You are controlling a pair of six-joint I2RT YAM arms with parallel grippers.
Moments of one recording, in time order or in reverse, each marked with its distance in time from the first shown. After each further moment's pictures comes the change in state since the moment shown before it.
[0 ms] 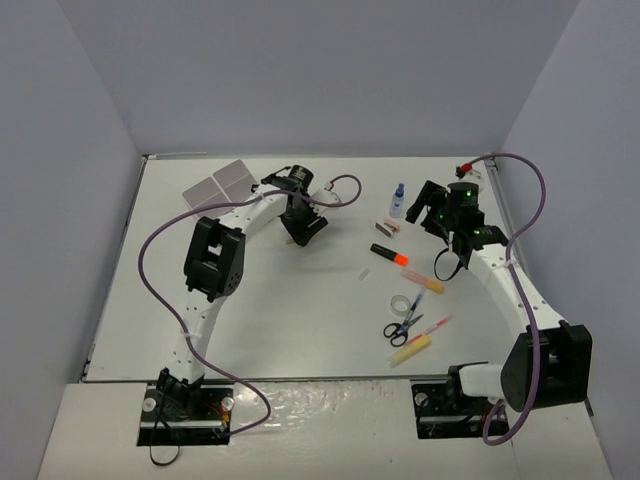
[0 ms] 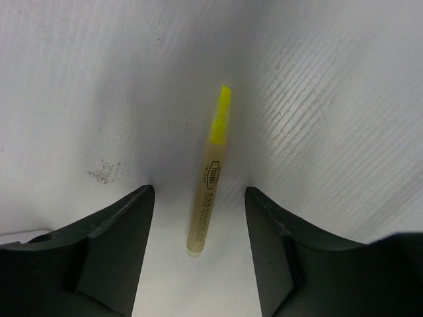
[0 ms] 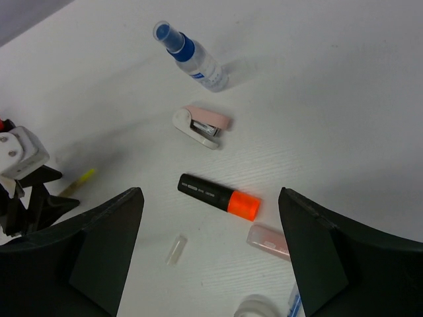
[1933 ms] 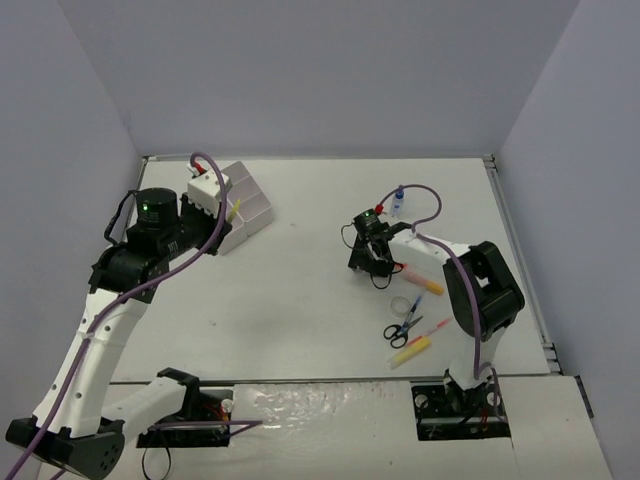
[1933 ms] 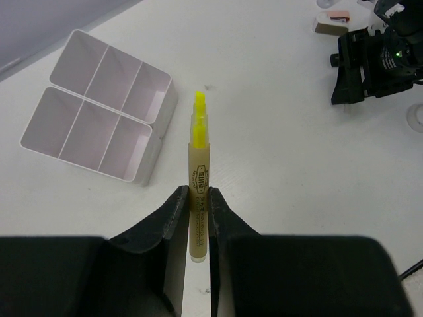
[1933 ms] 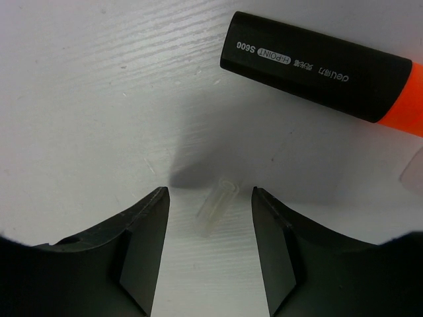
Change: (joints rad) left arm 0.186 -1.345 -0.727 0.137 0.002 -0.364; right arm 0.400 0.519 0.130 -0.187 0.112 0.275
